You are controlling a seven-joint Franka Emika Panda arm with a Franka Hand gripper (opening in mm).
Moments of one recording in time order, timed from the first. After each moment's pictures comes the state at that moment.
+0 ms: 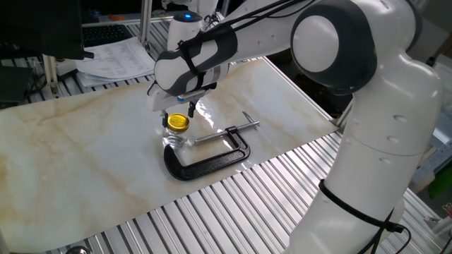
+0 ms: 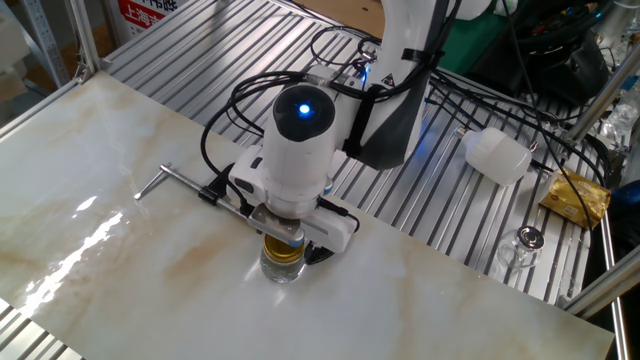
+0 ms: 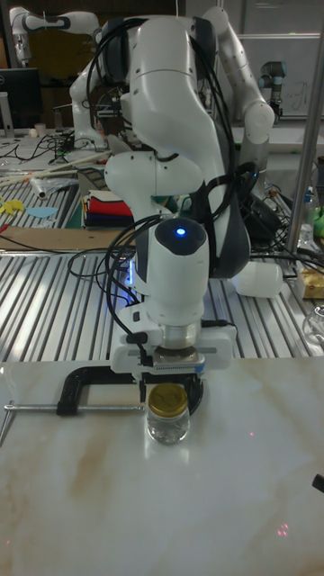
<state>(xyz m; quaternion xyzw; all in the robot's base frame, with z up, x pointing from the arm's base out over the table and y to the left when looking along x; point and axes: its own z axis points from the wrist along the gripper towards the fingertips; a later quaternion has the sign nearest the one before) 0.543 0.028 0.144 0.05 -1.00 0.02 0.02</state>
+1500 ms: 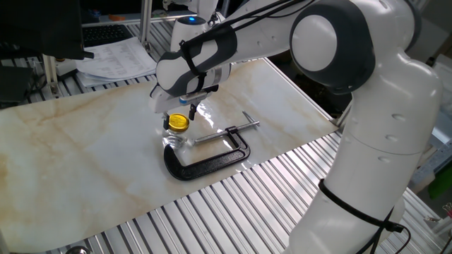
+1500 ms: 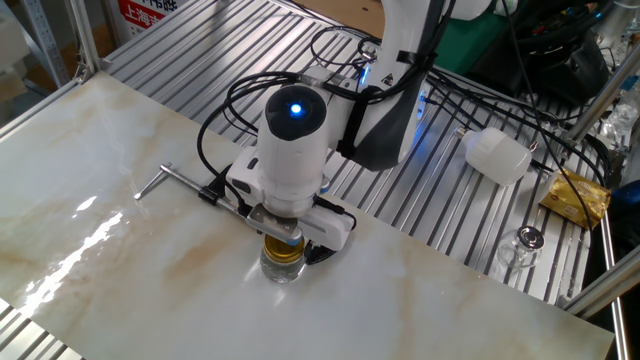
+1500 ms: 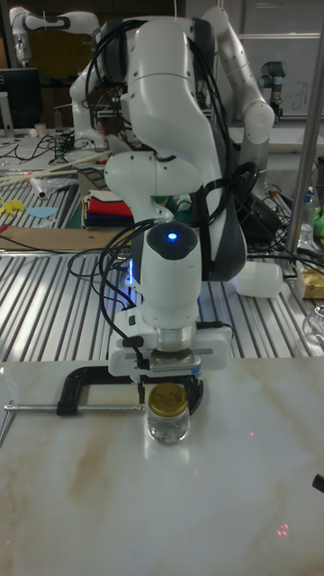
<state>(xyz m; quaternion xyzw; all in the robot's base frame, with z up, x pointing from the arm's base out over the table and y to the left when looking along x) 0.539 0.025 0.137 0.05 -1.00 0.01 0.03</state>
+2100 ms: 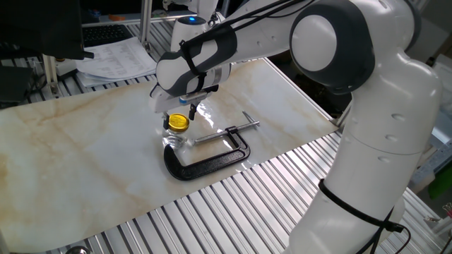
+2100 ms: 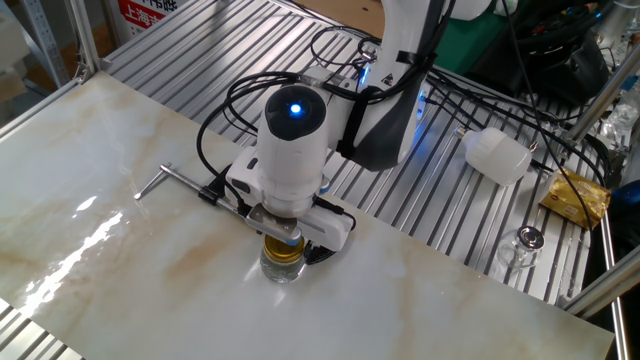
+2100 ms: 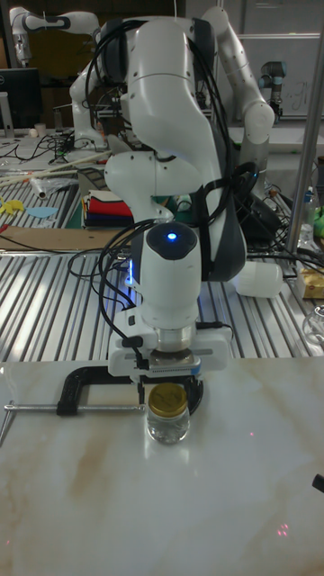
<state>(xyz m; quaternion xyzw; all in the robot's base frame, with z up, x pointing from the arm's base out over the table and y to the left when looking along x) 0.540 0.025 0.137 0.05 -1.00 0.01 0.02</state>
